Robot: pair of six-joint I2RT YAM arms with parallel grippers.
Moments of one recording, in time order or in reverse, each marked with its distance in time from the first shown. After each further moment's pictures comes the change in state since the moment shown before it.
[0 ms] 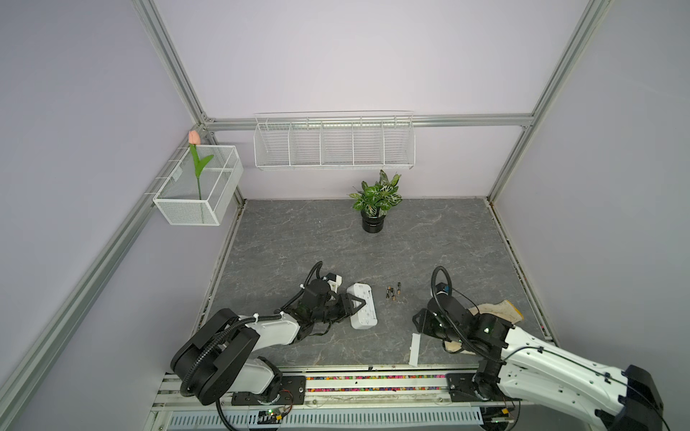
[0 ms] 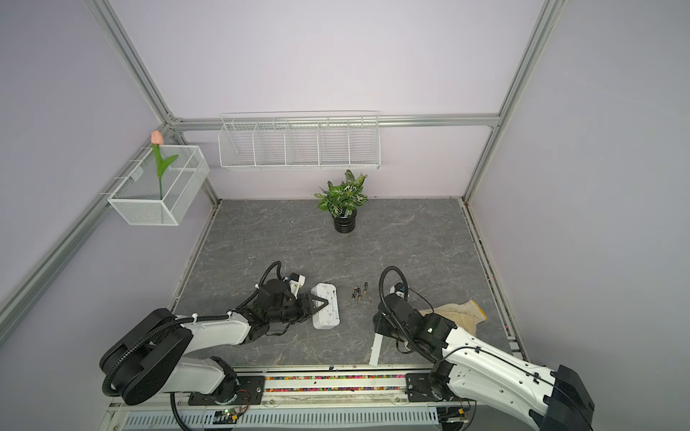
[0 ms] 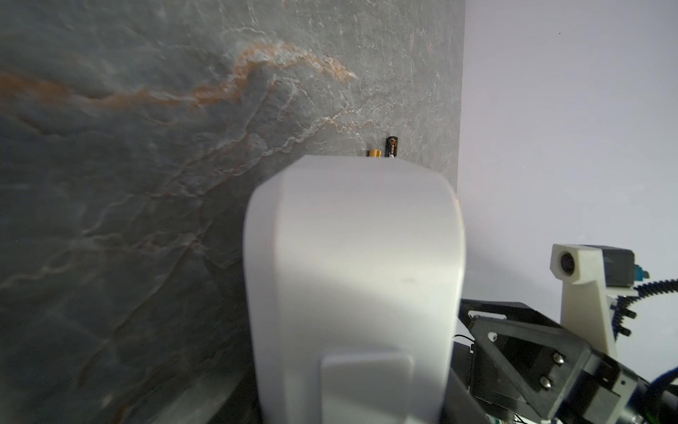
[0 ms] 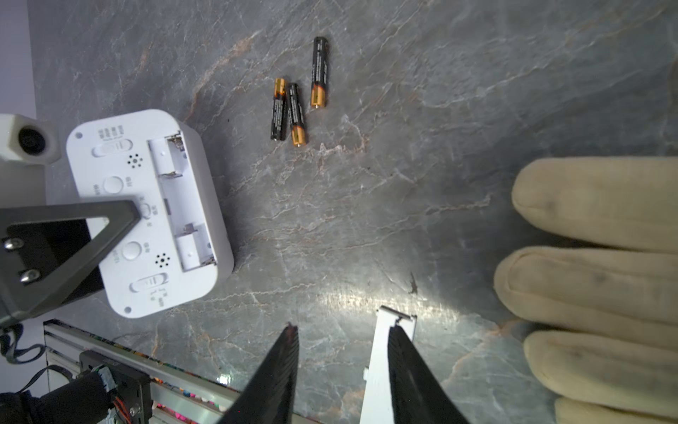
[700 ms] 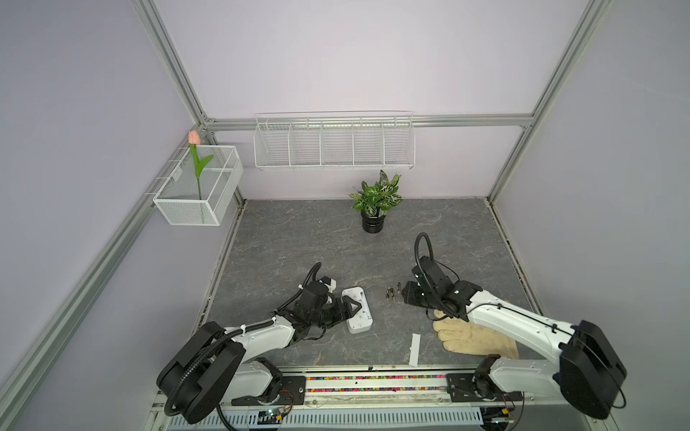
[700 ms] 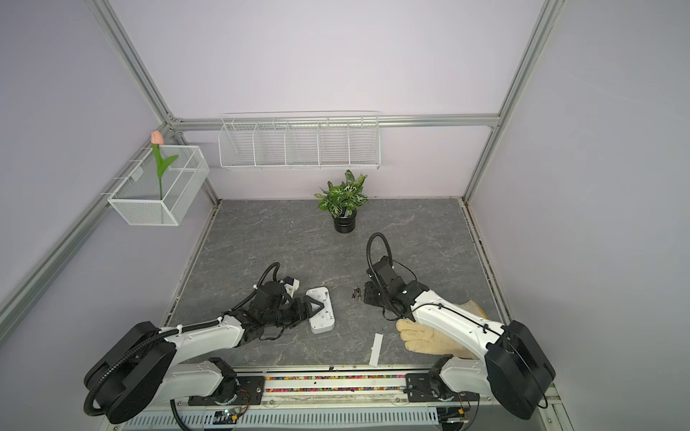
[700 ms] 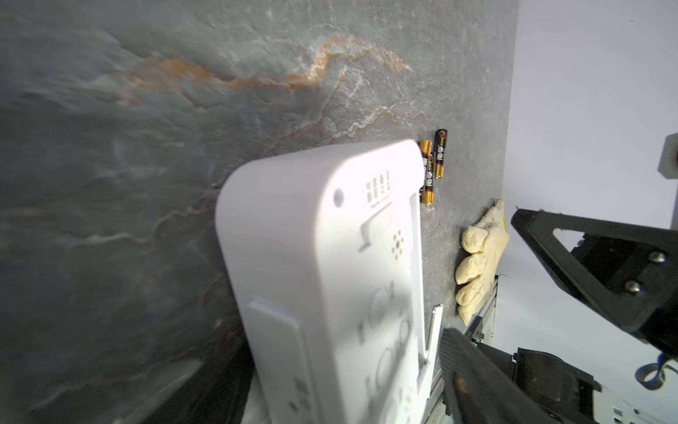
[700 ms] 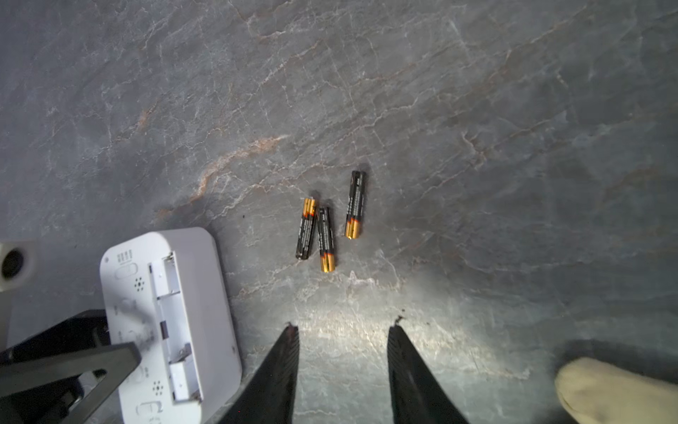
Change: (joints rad) left arm 0.009 -0.135 0.005 -0.270 -0.084 0.082; right arm -0.181 0.426 0.246 0.146 -0.042 -0.254
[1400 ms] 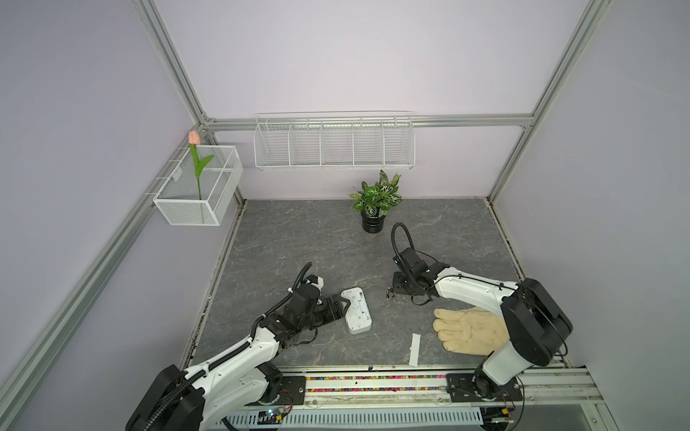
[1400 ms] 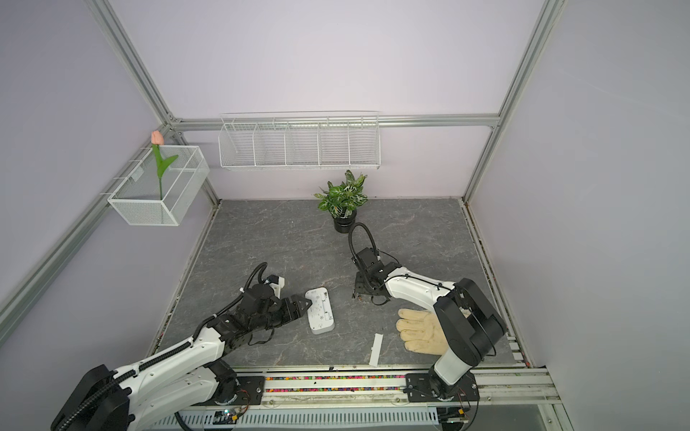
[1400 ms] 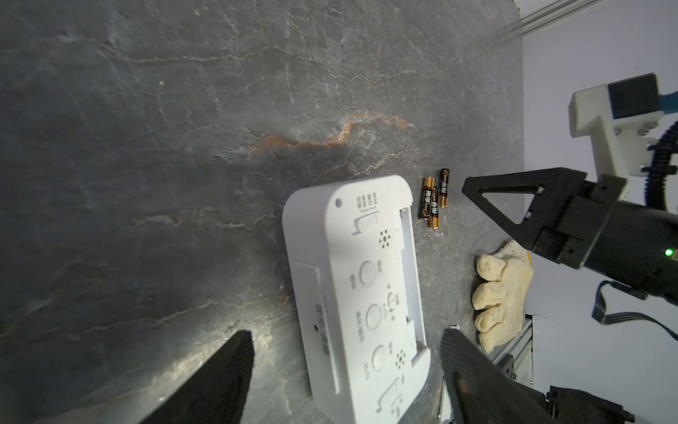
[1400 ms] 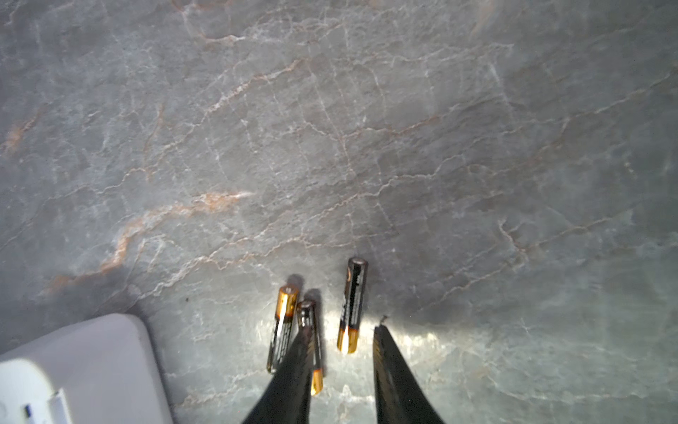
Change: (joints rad) left arm 0.001 -0.291 0.007 -0.275 -0.188 0.025; right arm -0.034 0.348 0.200 0.002 0.045 -0.076
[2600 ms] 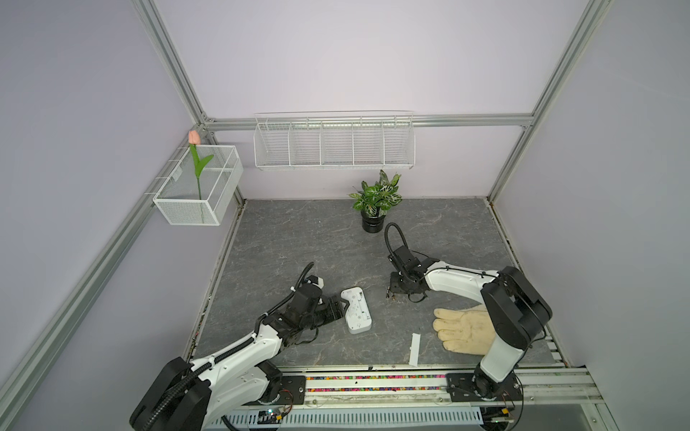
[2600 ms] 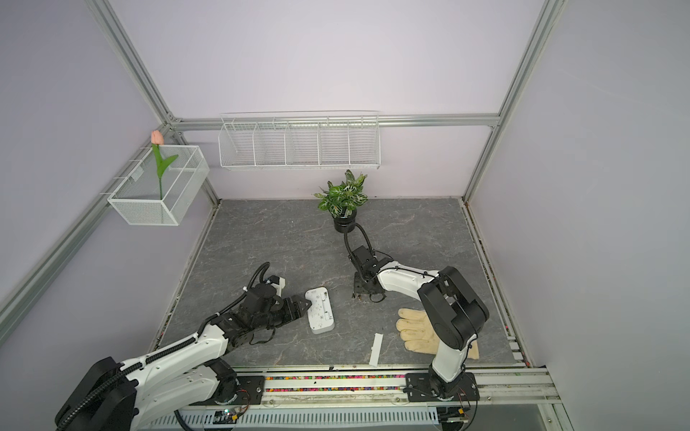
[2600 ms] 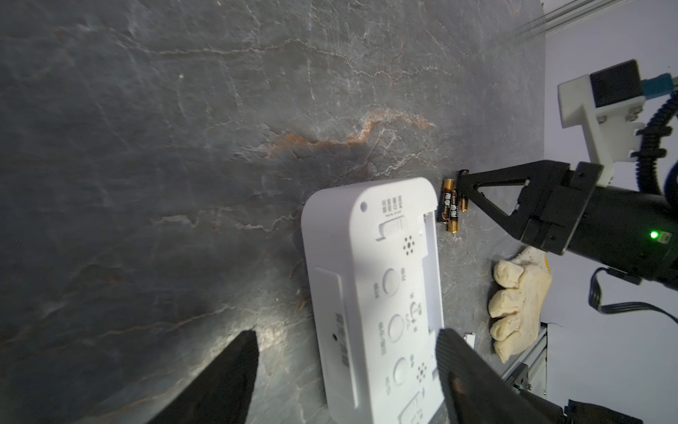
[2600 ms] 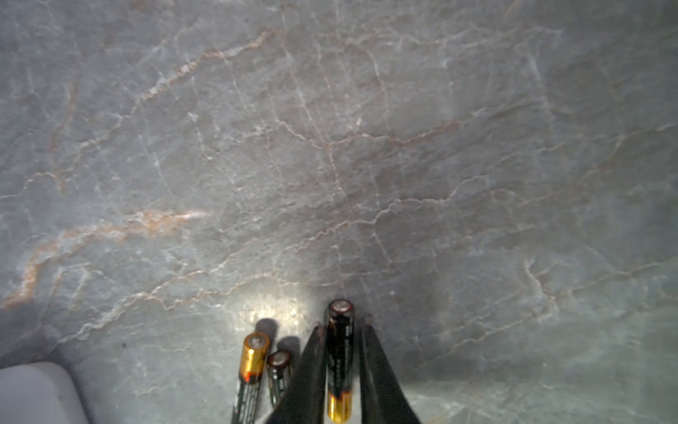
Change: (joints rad) left arm 0.000 0.064 0.000 0.021 -0.011 0.000; right arm -0.010 0.114 0.065 -0.045 0.000 -0.053
